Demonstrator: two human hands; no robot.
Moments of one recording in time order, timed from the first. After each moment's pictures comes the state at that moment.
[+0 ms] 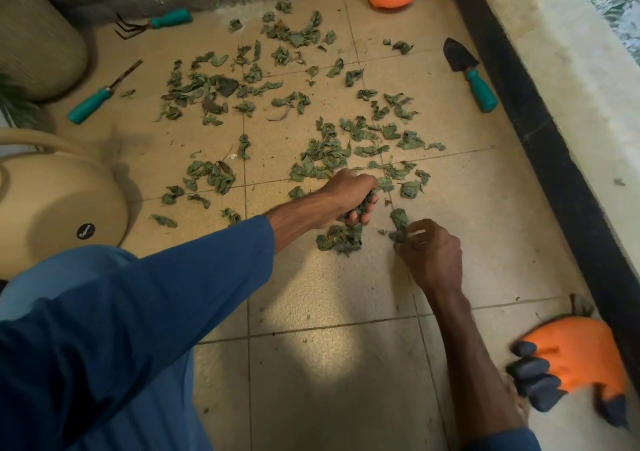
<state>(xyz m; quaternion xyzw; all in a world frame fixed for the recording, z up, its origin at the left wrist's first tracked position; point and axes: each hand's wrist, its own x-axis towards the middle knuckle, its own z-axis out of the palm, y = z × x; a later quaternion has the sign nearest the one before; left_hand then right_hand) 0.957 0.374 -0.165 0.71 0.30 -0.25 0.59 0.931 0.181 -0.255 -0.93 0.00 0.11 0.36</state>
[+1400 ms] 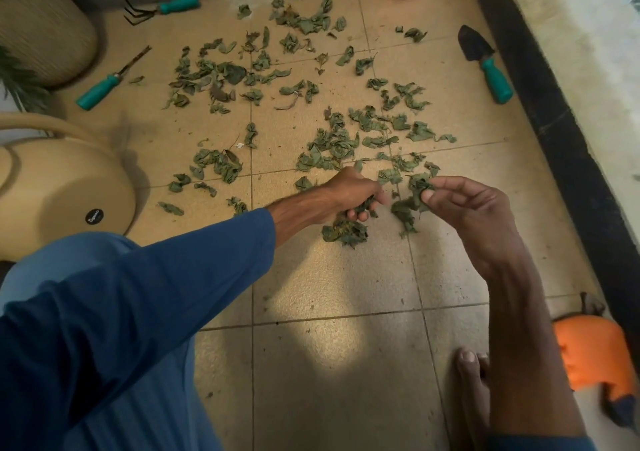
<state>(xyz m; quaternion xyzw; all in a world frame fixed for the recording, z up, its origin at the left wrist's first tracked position) 0.951 0.382 -0.183 0.72 0.27 -0.28 0.57 0.961 0.165 -0.174 -0.67 -0.01 0.23 0.71</state>
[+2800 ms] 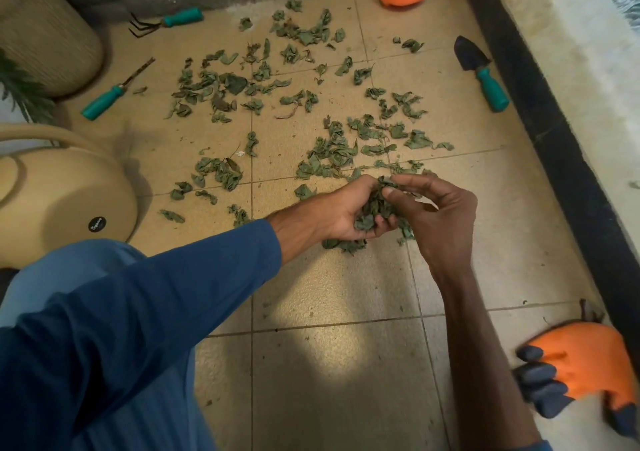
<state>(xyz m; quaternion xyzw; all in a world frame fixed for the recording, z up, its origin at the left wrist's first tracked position) 0.949 0.366 -0.176 0.41 0.37 -0.34 0.76 0.943 0.217 -0.168 -0.73 -0.05 0.07 0.68</state>
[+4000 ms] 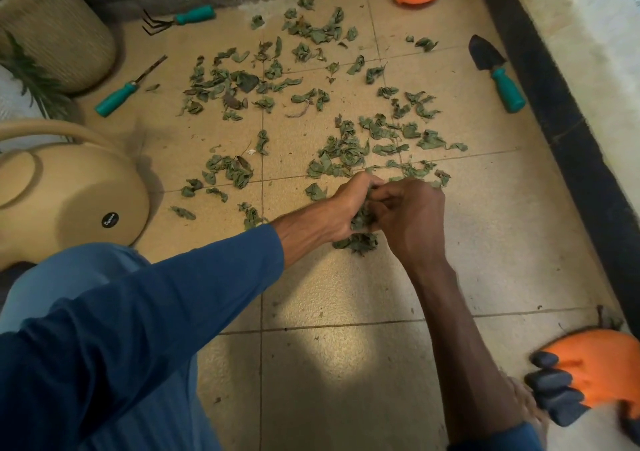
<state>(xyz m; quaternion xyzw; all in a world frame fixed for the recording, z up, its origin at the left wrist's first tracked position) 0.938 0.379 -0.177 0.57 0.36 -0.24 0.70 0.940 0.259 -0.178 -0.88 -0.14 0.04 0.46</state>
